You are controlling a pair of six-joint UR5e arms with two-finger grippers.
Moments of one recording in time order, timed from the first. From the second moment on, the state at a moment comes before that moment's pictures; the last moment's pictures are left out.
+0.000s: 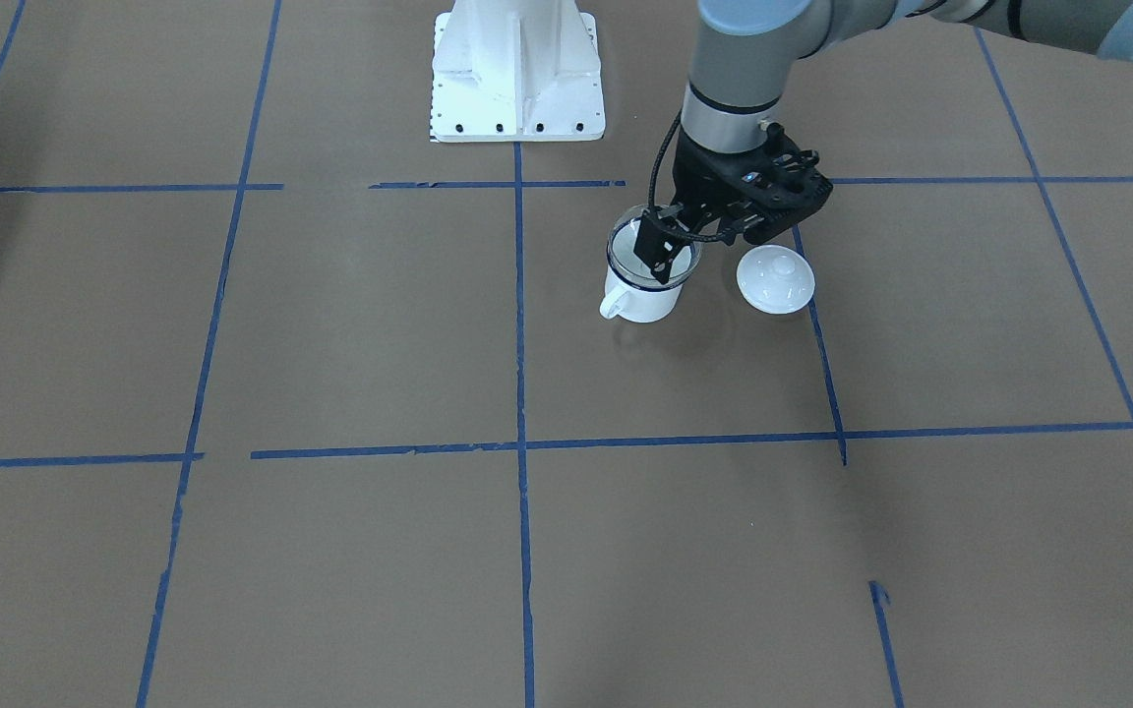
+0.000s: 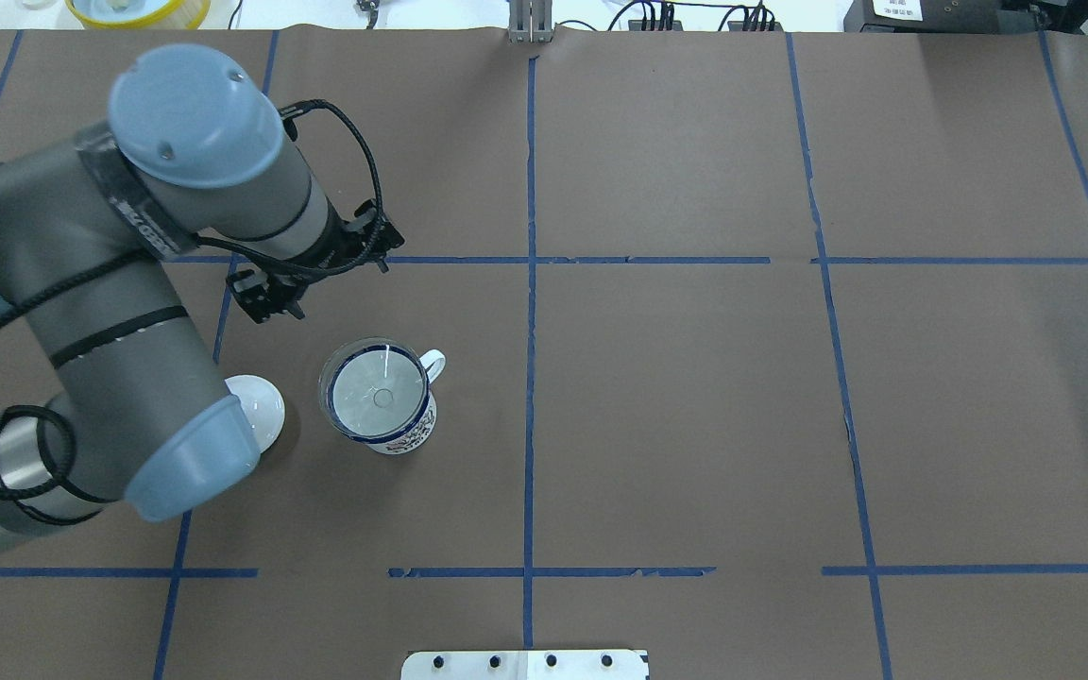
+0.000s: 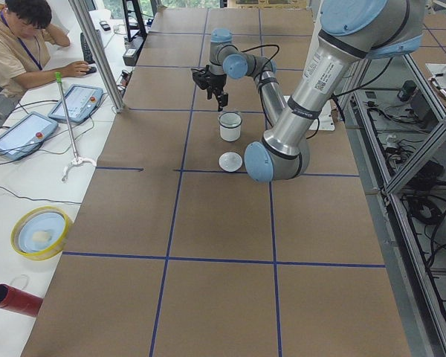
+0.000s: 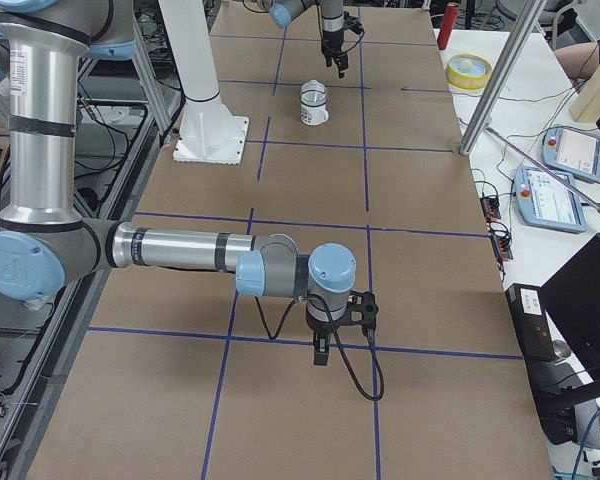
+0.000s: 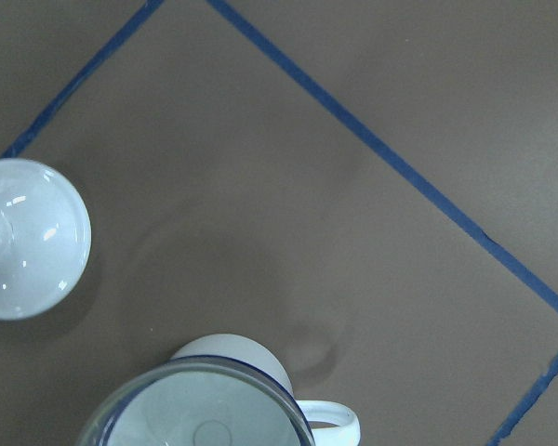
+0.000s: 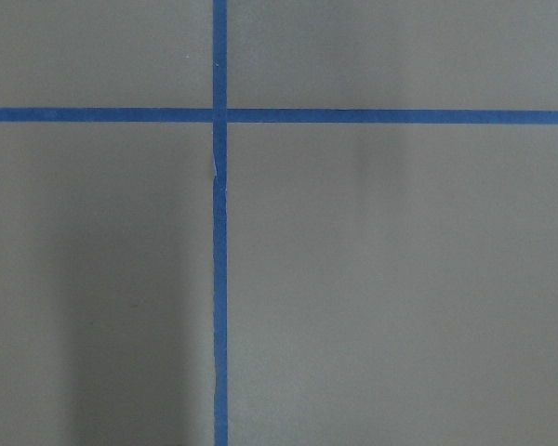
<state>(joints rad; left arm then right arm) -0.73 -2.17 -1.96 -1.32 -1.93 -1.53 1.57 -1.68 1.66 -1.57 2.29 0.01</state>
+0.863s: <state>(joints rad) -1.36 -1.73 -1.86 -1.45 -2.21 -0.26 1.57 -1.68 1.66 -1.57 2.29 0.01</state>
